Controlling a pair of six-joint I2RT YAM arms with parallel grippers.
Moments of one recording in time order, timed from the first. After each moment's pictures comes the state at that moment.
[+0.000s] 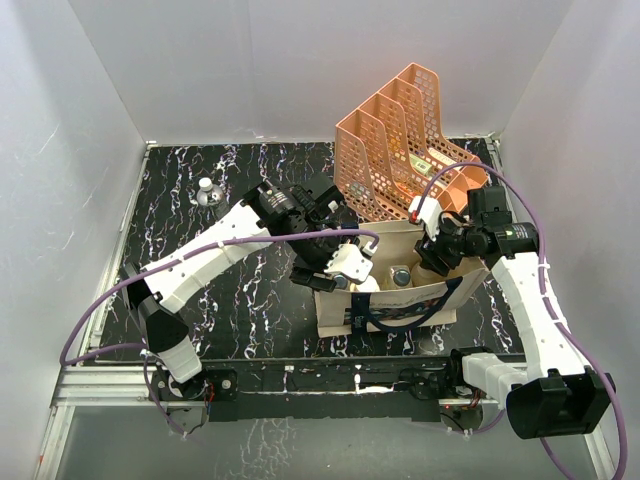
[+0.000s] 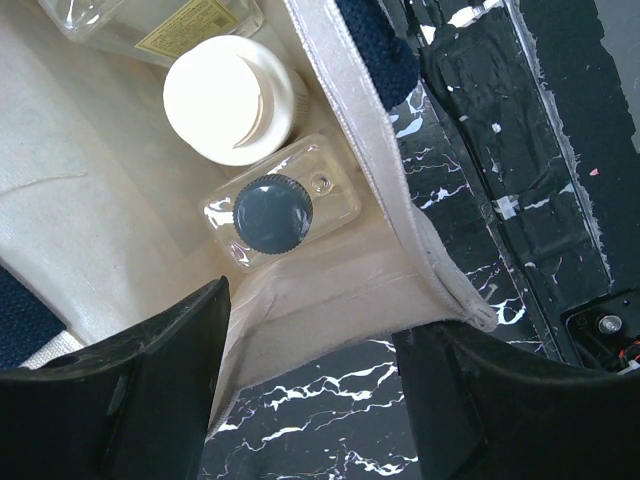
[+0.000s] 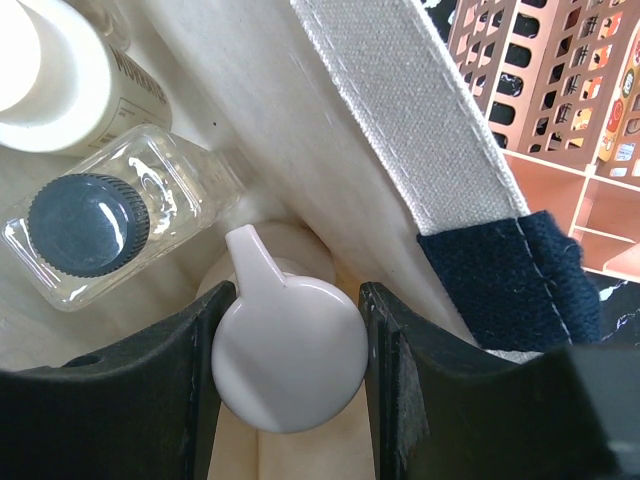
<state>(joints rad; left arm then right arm) -0.94 1.68 1.82 -1.37 0.48 1.10 0.06 1.06 1.08 -1.01 -0.54 -0.89</state>
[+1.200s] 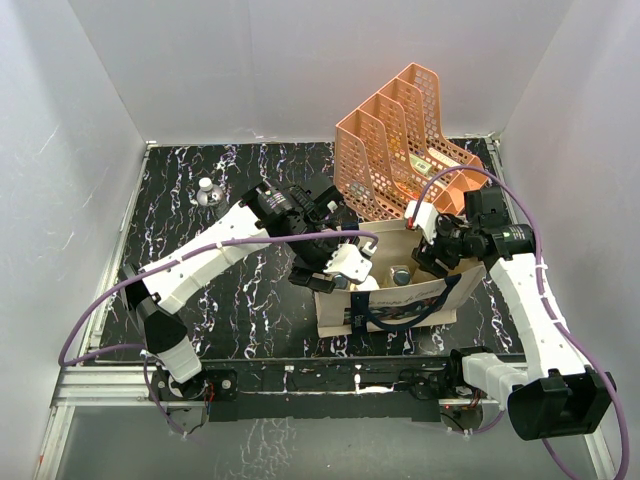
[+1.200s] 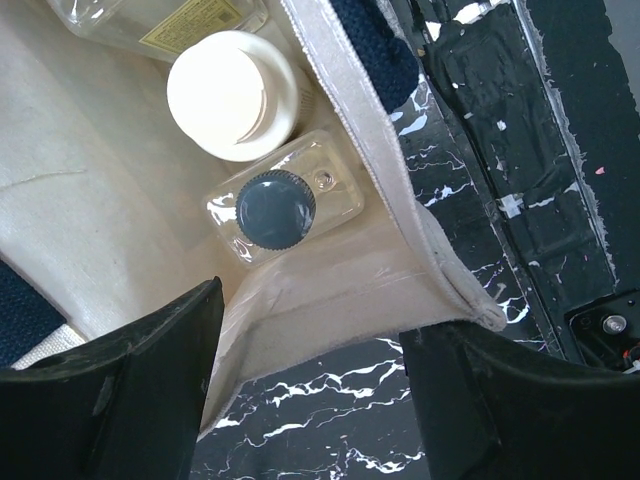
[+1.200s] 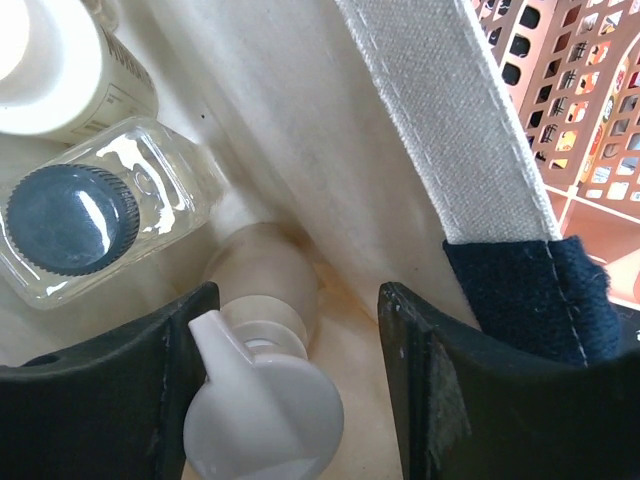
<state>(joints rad) -0.94 1.67 1.81 -1.37 0.47 1.10 0.08 1.06 1.06 -0.98 -0.52 -0.97</state>
